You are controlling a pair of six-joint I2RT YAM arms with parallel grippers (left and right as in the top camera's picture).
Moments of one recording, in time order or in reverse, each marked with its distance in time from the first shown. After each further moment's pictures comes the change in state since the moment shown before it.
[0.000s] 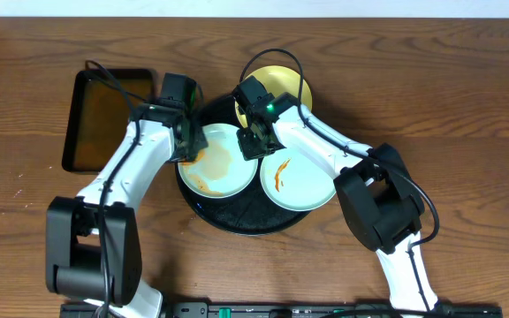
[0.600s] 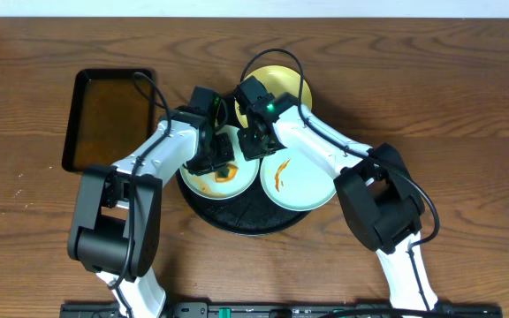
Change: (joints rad) left arm -0.084 0.148 -0.027 0.037 0.179 -0.009; right arm -0.001 0.000 0.000 -0.007 0.006 0.000
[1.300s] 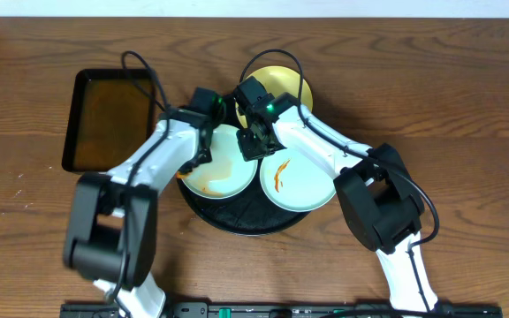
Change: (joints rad) left arm -0.003 -0.089 0.019 -0.116 -0.541 0.000; right arm 0.001 0.000 0.000 -0.002 -0.013 0.000
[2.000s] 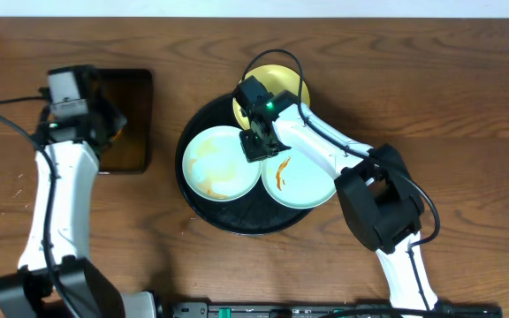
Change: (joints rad) left arm 0.494 -0.278 0.016 0.173 0.289 0.039; right arm 0.000 0.000 0.023 -0.071 0.026 0.000
